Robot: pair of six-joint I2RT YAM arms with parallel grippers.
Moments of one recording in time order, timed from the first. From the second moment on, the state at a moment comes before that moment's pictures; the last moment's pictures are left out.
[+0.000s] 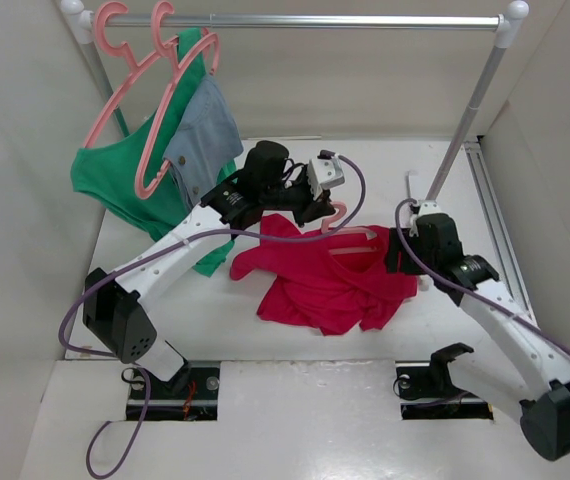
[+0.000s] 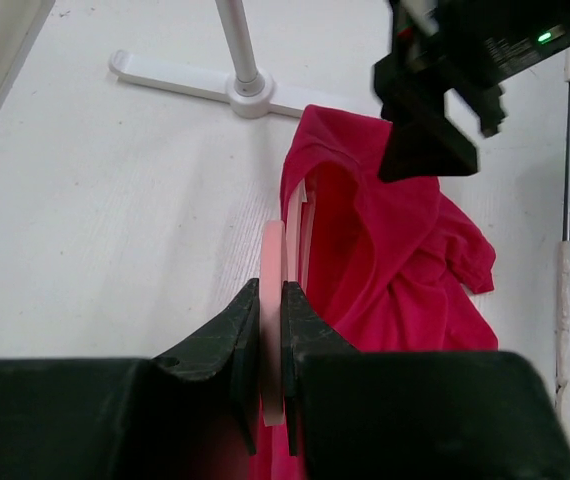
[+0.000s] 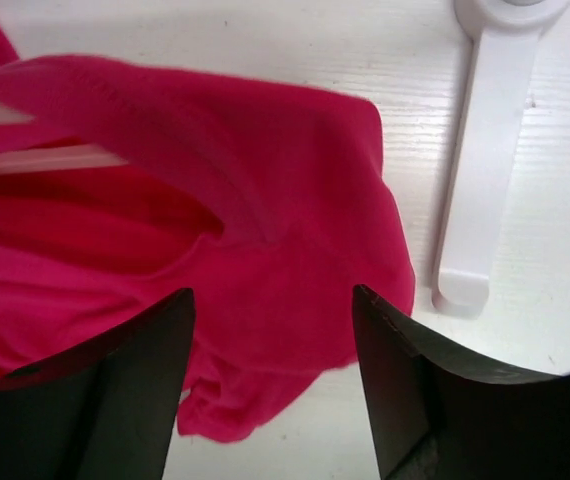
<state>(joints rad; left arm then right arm) -0.71 1.53 1.45 -0.36 0.57 0.32 0.35 0.93 0.74 -0.57 0.10 0.29</state>
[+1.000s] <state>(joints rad) -0.67 1.53 1.43 -0.45 0.76 0.51 0.29 1.07 1.01 -0.47 0.03 -0.04</state>
